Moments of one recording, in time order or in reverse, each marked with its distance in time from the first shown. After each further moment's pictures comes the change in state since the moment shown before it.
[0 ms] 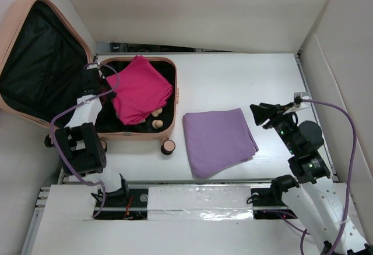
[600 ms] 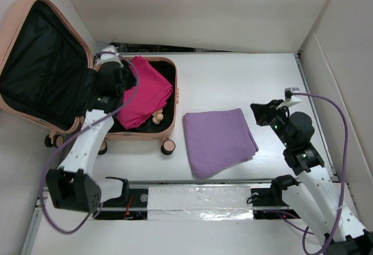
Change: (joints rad) left arm -0.263 -0.300 -0.004 -0.009 -0.306 -0.078; right arm 0.000 0.106 0.000 0.004 0.010 -0.007
